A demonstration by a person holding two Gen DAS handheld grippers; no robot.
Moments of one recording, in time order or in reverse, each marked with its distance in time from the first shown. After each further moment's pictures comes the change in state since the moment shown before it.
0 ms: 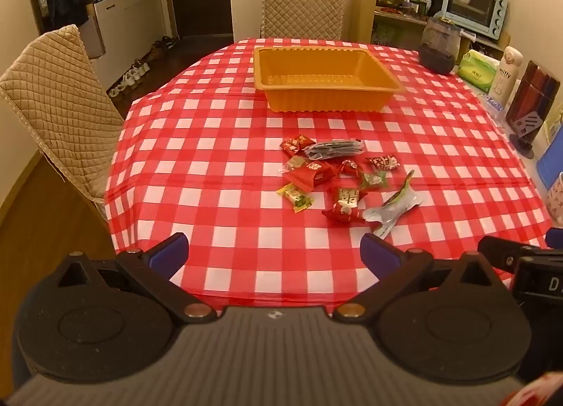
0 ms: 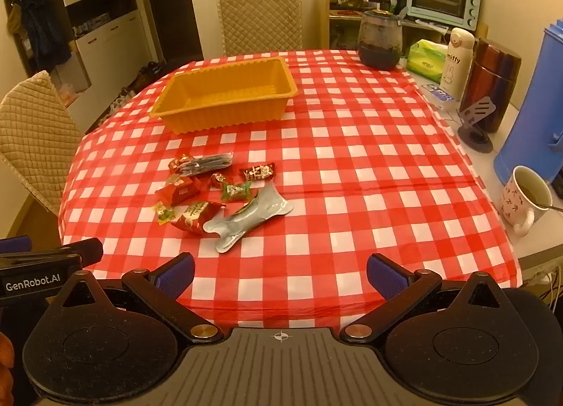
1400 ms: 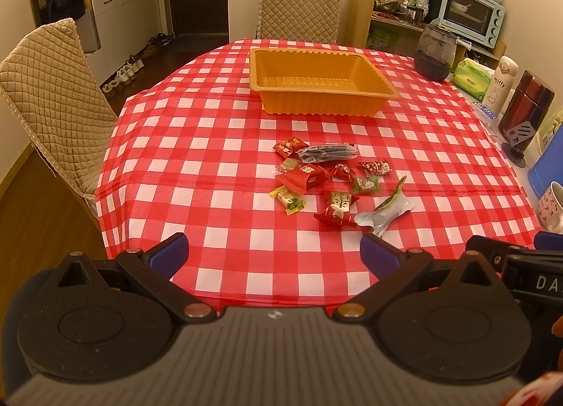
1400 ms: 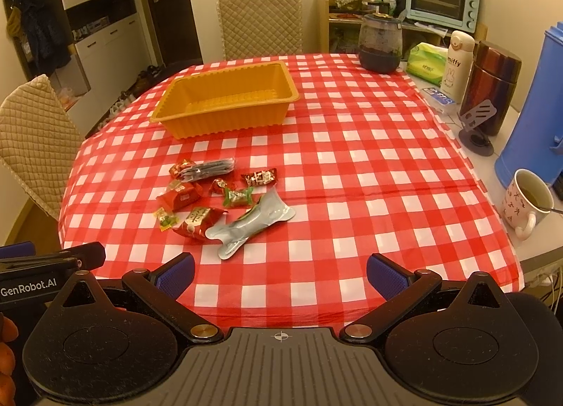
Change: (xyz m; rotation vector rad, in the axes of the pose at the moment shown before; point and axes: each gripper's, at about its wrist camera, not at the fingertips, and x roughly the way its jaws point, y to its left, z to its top) left arm -0.002 0.003 0.002 -0.037 -0.018 -0.042; right arm 0.001 0.002 0.004 0.006 -0.009 0.006
